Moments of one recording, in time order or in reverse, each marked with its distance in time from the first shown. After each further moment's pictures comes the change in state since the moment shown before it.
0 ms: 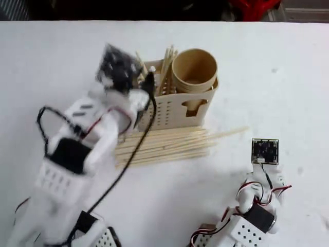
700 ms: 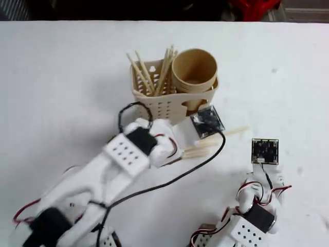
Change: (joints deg) left arm 17.3 25.8 4.7 12.0 -17.8; right arm 0.0 0.0 0.0 0.0 0.0
